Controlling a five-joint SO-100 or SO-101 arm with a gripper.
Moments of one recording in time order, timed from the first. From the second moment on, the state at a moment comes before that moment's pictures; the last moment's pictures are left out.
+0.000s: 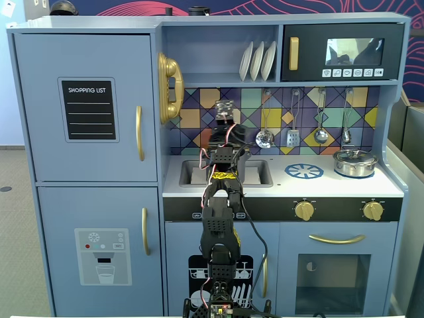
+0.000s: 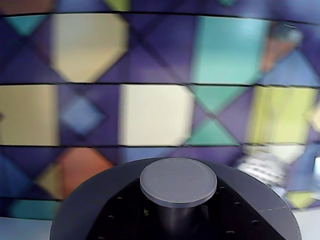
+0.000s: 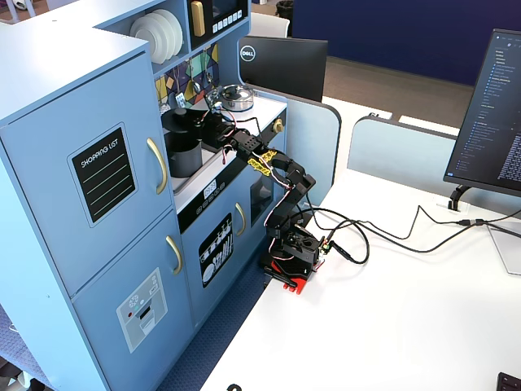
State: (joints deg) arm 6.2 117.9 97.5 7.9 -95.0
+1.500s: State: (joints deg) arm 33.8 100.8 117.6 -20.9 -92.9
